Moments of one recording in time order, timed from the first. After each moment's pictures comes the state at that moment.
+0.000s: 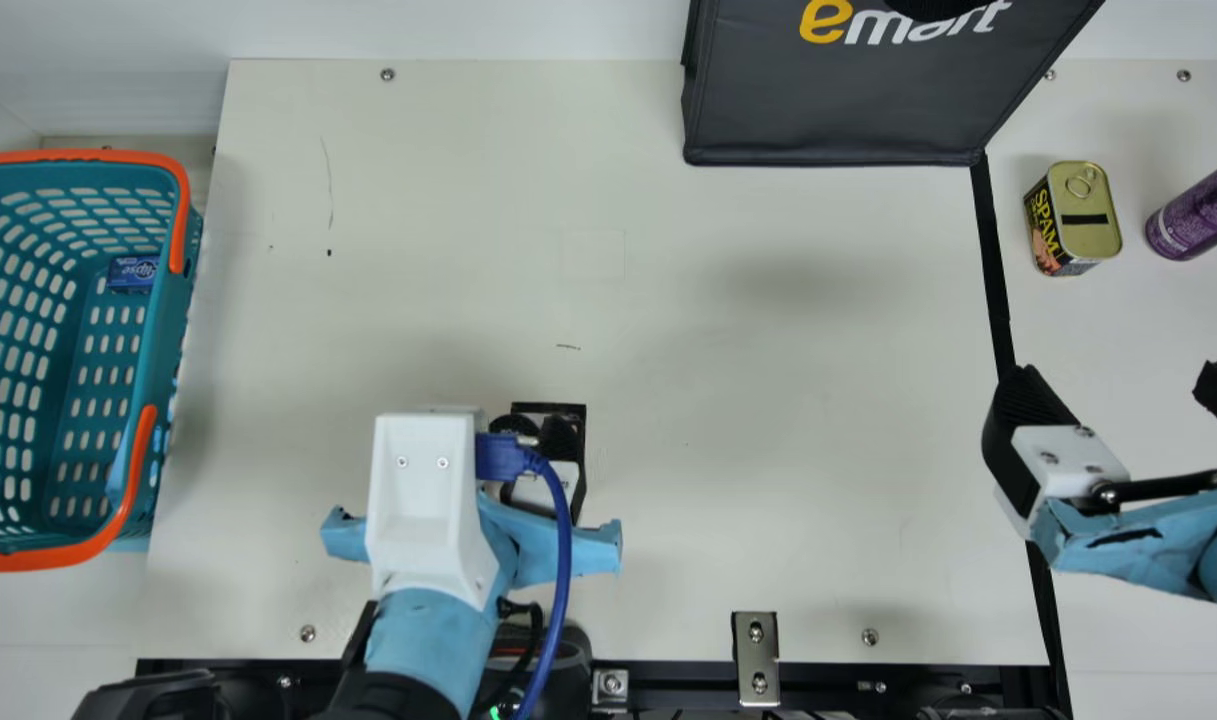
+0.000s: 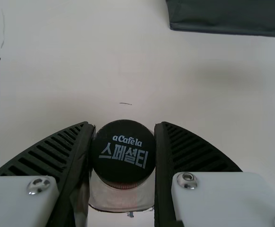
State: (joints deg) left arm -86.5 76.0 -58.2 50.2 69.8 -99.7; right arm 0.7 42.6 -69.8 -0.6 69.6 0.0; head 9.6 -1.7
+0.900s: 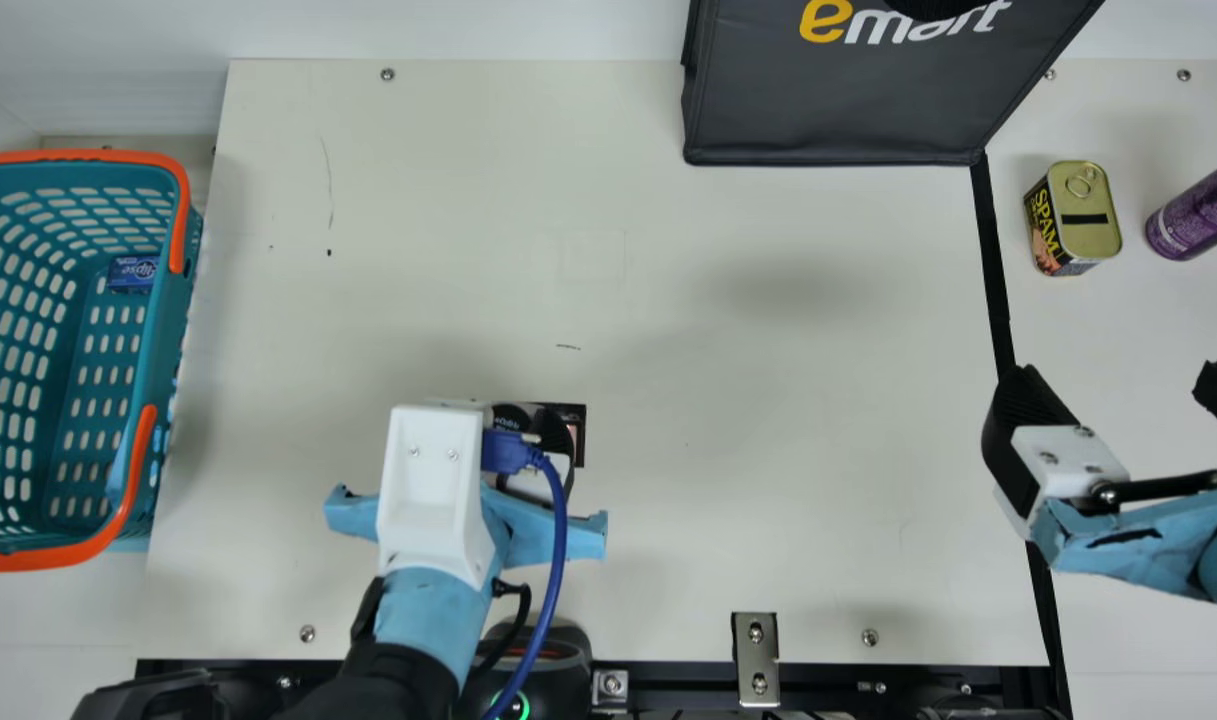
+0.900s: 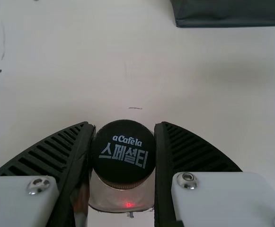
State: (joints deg) left arm -82.5 76.0 -51.4 53.7 62.7 -100.1; right arm 0.7 42.6 -69.8 -0.6 69.6 0.0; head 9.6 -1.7
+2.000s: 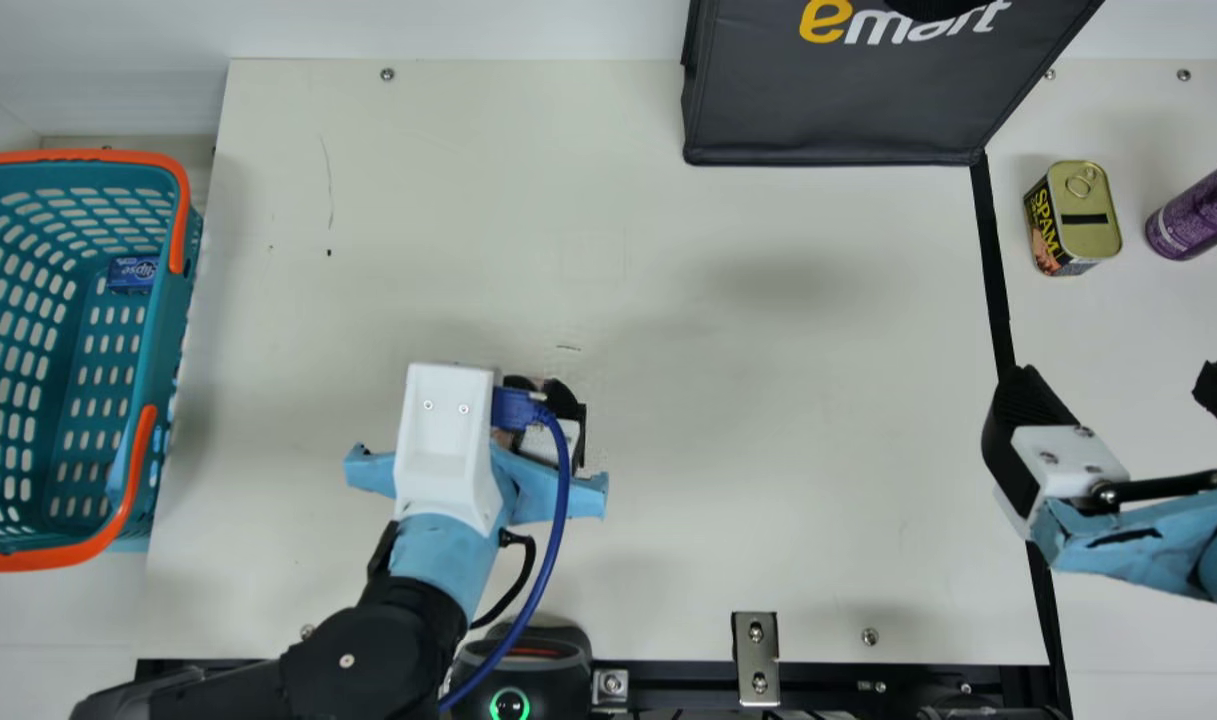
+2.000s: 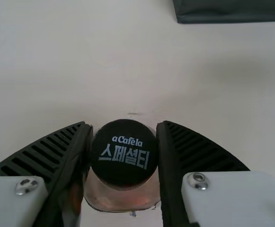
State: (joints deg) left arm -75.5 77.9 -48.7 55.0 54.0 -98.8; right arm 0.7 42.6 -69.8 -0.6 69.6 0.0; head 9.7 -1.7
